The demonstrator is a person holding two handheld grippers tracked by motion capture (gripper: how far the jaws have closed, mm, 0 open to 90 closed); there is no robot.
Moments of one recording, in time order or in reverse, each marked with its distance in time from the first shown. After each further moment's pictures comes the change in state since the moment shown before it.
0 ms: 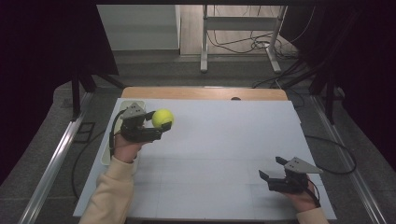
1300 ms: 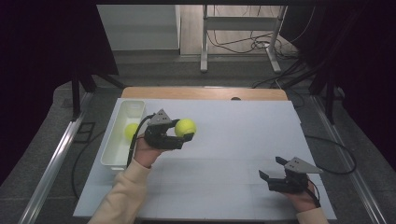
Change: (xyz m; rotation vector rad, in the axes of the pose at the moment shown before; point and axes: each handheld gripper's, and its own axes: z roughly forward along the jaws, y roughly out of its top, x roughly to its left) left arm -0.042 0.000 0.044 0.073 -0.140 0.102; right arm 0.000 0.000 0.000 -0.001 0.004 0.001
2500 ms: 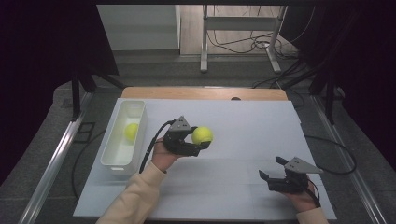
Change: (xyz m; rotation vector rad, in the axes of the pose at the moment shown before) left arm -0.026 0.000 0.043 0.037 -0.087 0.040; right arm 0.000 0.000 0.000 -0.001 0.000 0.002
